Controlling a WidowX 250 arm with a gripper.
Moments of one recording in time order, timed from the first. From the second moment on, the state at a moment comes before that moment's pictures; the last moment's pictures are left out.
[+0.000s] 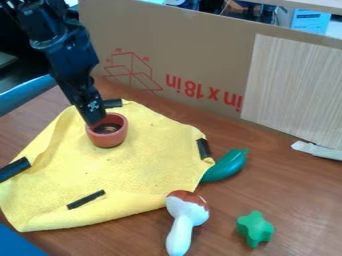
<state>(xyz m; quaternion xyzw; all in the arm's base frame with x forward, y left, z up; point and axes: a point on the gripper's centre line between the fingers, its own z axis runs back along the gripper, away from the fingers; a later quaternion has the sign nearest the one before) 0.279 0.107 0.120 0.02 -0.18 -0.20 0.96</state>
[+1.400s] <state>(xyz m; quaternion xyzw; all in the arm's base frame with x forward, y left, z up) 0.331 0.112 0.055 0.05 -0.14 -0.16 0.98</state>
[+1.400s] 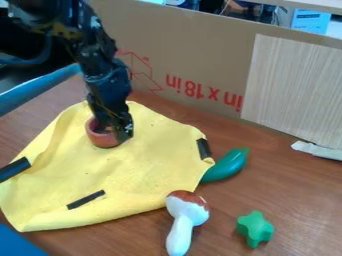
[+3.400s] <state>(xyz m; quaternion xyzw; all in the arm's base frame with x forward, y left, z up) 0.298 0.051 0.102 0.02 -0.20 -0.24 0.95</state>
